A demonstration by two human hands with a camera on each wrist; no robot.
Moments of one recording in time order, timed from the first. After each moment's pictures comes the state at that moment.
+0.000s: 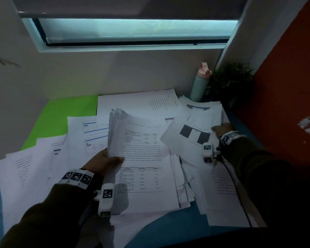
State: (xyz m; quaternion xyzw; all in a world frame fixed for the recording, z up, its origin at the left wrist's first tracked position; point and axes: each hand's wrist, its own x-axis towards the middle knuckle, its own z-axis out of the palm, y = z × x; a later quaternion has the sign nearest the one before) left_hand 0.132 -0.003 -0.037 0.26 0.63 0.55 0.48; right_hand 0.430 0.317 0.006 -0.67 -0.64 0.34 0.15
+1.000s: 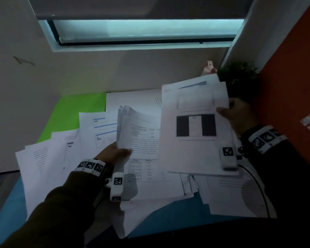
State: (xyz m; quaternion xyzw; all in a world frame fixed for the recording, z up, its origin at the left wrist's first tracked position) left_hand 0.130 -0.008 -0.032 0.26 0.69 0.49 0.46; right_hand 0.432 0.244 0.103 -0.47 -0.68 0.43 0.36
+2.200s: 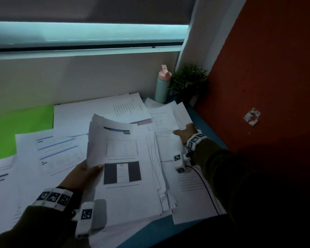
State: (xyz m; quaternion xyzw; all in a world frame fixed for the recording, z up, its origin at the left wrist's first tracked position) left_hand 0.172 0.024 -0.036 0.33 0.77 0.41 0.36; right_hand 0.446 0.312 0.008 -0.65 -0.63 0.40 0.15
